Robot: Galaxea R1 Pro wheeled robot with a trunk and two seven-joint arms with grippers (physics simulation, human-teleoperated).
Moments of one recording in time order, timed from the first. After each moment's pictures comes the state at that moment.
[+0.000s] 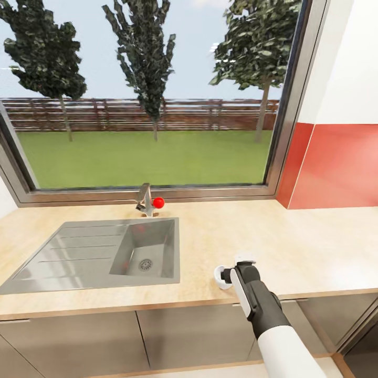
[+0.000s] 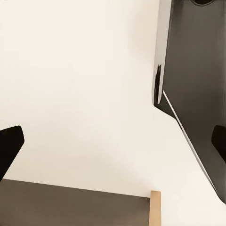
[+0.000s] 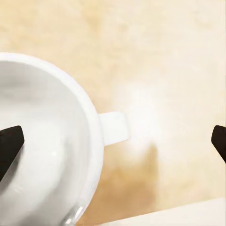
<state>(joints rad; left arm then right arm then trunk) 0.03 0.08 0.07 0.01 -0.07 -0.11 0.15 -0.61 0.17 0.03 -1.01 -0.04 0.88 -0.34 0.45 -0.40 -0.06</state>
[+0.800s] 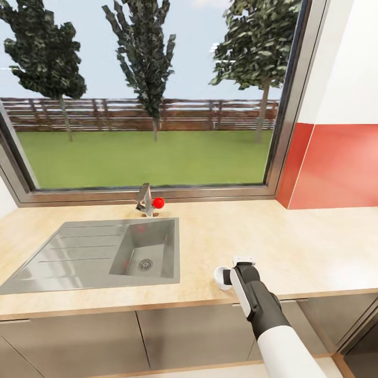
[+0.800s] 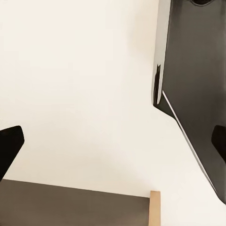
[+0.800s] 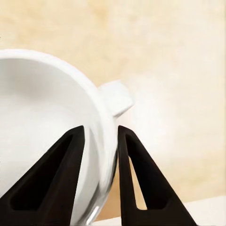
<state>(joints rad) 0.03 0.08 0.07 0.01 -0.07 -0.11 0.15 -0.61 0.17 0.03 -1.00 -0.07 0.89 -0.34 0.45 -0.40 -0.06</state>
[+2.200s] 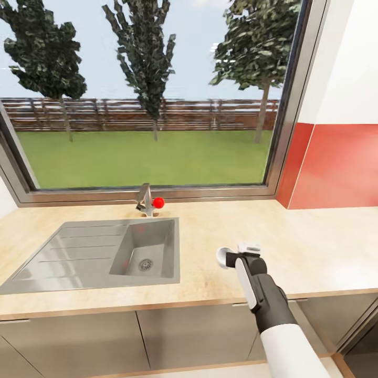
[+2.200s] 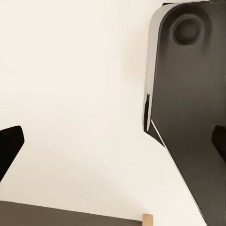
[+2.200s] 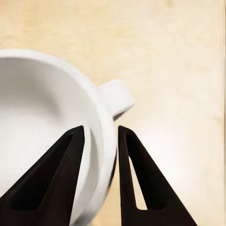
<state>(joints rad) 0.03 0.06 0.08 -0.06 -0.06 -0.13 0.15 -0.62 0.17 0.00 -1.15 -0.10 0.83 -0.34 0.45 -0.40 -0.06</state>
